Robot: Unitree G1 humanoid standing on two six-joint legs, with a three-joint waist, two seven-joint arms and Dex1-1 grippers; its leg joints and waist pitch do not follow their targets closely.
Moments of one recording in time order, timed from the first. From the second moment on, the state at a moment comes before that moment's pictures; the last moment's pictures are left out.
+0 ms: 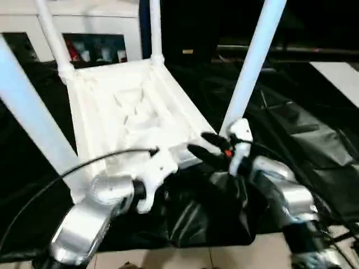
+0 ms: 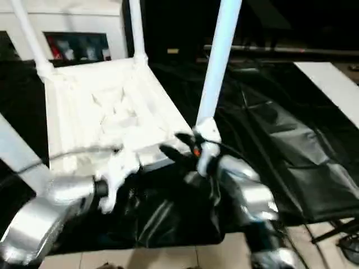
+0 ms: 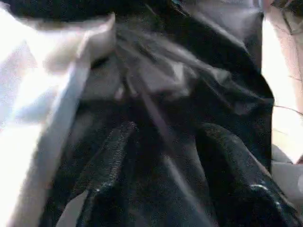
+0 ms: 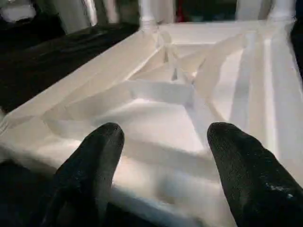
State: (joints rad) left arm -0.15 0.38 -0.28 -0.42 -0.06 0.86 -0.85; right arm -0.40 -0.14 0.08 0.24 0.27 0.29 0.70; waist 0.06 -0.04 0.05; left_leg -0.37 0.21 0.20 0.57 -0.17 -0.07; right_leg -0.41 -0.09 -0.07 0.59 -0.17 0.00
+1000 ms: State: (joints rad) left arm -0.01 0.50 -0.26 -0.45 -0.08 0.70 -0.79; right arm -0.68 -0.10 -0.13 0.78 0.22 -0.04 0.27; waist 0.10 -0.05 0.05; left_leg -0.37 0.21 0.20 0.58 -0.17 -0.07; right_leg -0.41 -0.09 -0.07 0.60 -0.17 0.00
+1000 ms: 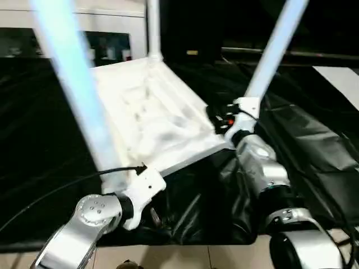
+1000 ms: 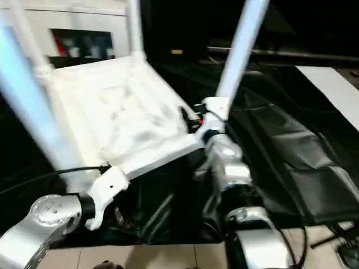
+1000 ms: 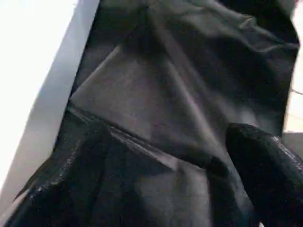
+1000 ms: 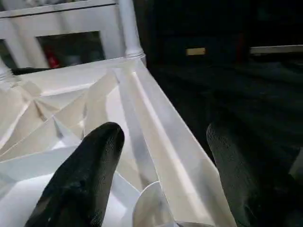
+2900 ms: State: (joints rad) left arm -0.17 0.41 0.07 -0.24 -0.58 0.55 -0.95; right arm -0.43 -0.20 -0.01 0.48 0.28 0.36 0.62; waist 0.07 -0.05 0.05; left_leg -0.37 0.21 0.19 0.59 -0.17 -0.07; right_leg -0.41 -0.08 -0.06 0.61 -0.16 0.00
